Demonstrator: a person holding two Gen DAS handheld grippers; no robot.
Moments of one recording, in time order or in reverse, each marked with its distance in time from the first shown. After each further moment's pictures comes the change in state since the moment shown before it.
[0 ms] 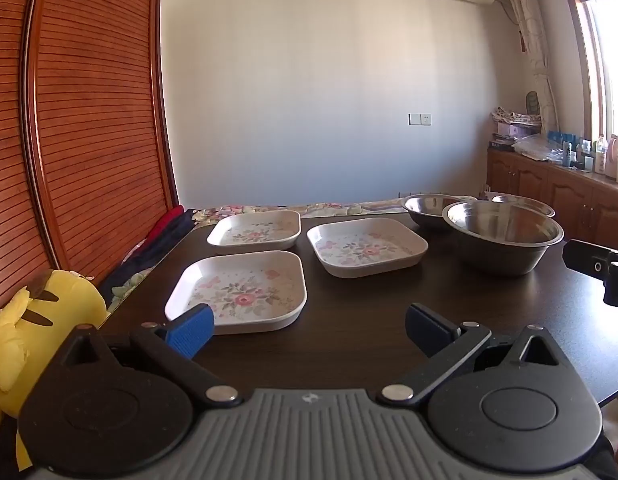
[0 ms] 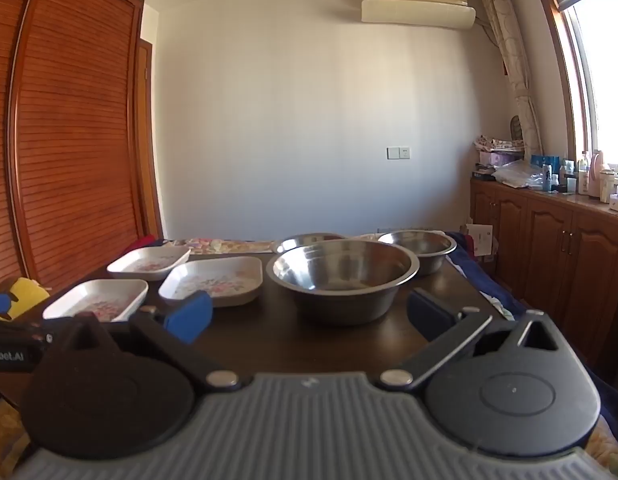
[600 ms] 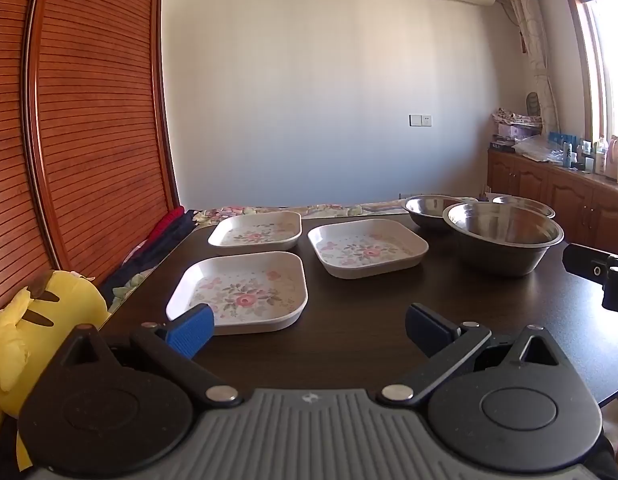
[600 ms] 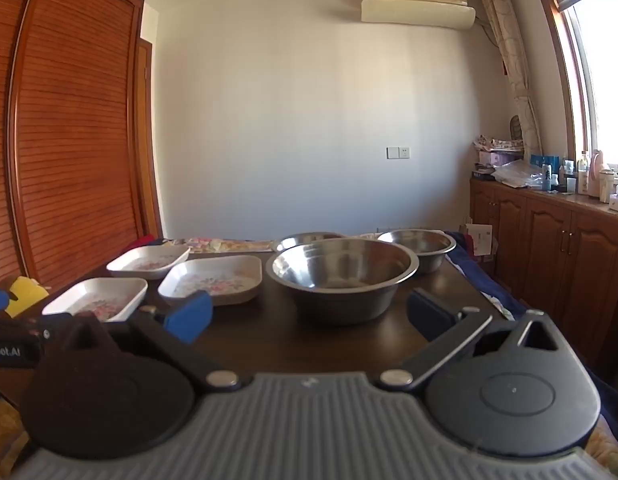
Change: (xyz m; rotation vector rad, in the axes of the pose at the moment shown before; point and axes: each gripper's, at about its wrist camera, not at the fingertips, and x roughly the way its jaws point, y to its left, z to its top) left arm -0.003 0.001 0.001 -0.002 -0.016 0.002; right arm 0.000 0.000 -0.001 -0.003 -0.001 -0.002
